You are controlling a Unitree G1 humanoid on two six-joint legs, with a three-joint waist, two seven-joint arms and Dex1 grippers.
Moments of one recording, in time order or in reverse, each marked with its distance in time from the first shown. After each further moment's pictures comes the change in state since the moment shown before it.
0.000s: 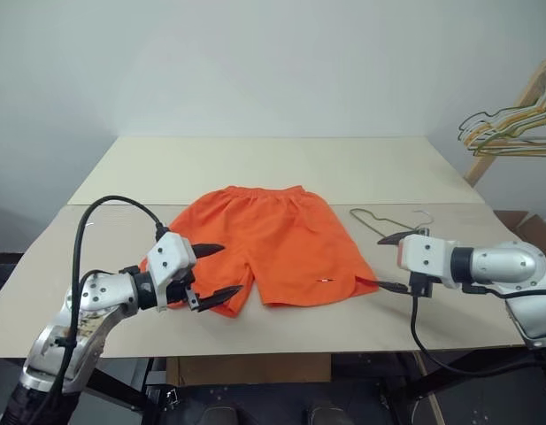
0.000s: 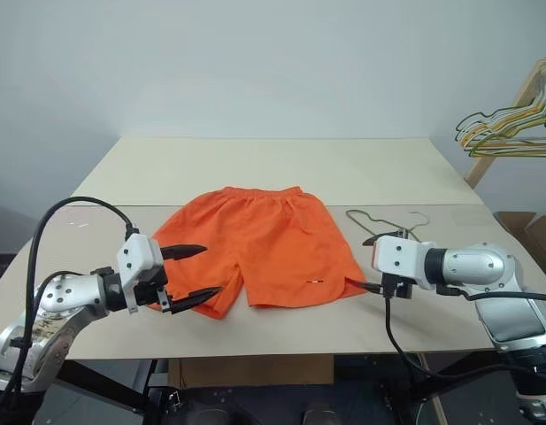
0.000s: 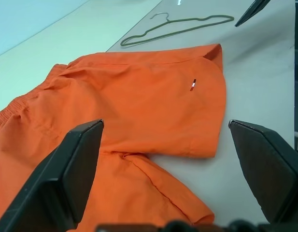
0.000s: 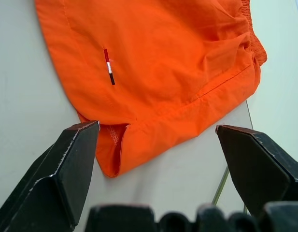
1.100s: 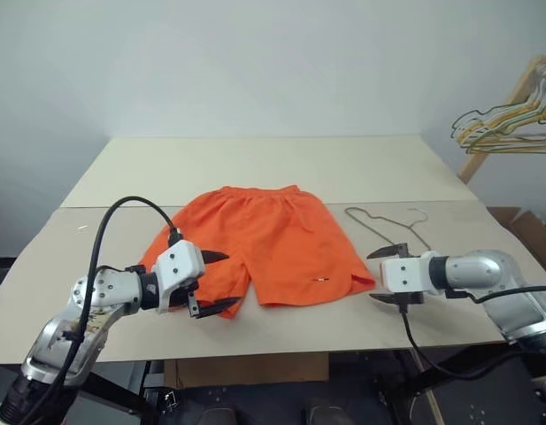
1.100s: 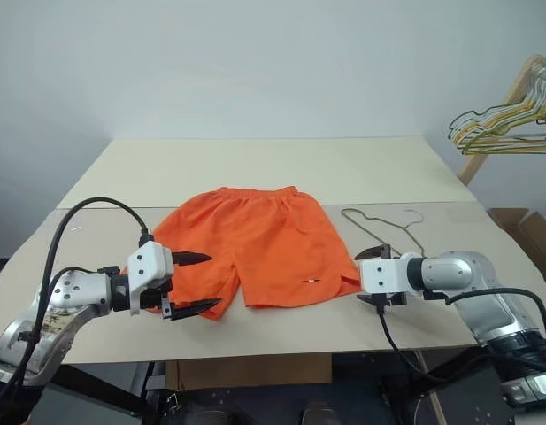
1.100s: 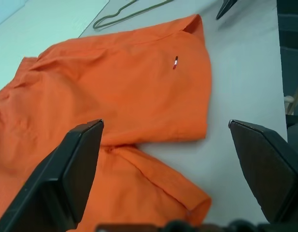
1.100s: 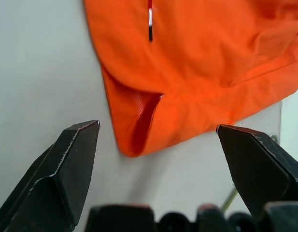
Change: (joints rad) left arm -0.057 0.052 -0.083 0.049 0.093 -0.046 -0.073; right arm -0.127 0.063 0.199 0.282 -0.234 -0.273 -0.038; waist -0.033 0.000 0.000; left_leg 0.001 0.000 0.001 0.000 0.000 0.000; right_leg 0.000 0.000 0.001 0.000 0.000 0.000
